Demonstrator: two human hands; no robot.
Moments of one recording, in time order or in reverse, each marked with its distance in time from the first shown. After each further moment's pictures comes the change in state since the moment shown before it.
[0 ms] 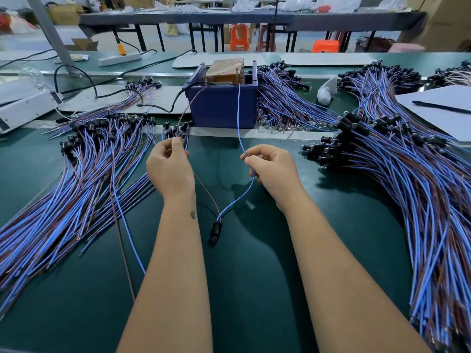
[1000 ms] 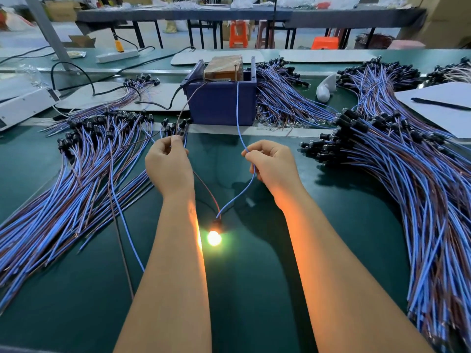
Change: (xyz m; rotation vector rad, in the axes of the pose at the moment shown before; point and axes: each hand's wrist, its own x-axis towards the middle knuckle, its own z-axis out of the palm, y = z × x) left_hand -0.003 0.001 -0.001 0.007 -0.004 0.019; right_hand -0.001 -0.002 -0.001 0.048 0.030 0.013
